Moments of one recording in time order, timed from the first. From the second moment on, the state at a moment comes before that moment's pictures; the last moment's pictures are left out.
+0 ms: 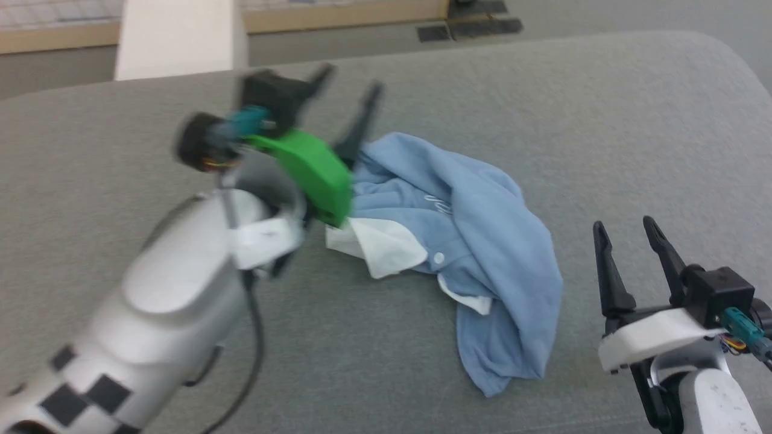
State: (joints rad) left arm -0.85 0.40 -0.85 0.21 -0.77 0.16 -0.02; right arm -0.11 -0.05 -0.06 0.09 0.07 0.13 -0.13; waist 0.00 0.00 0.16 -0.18
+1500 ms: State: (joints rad) left arm -0.50 0.60 -0.86 -0.11 -0.82 0.34 0.08; right arm 0.02 -0.05 -0.04 -0.10 0.06 0.13 -0.05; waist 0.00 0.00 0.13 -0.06
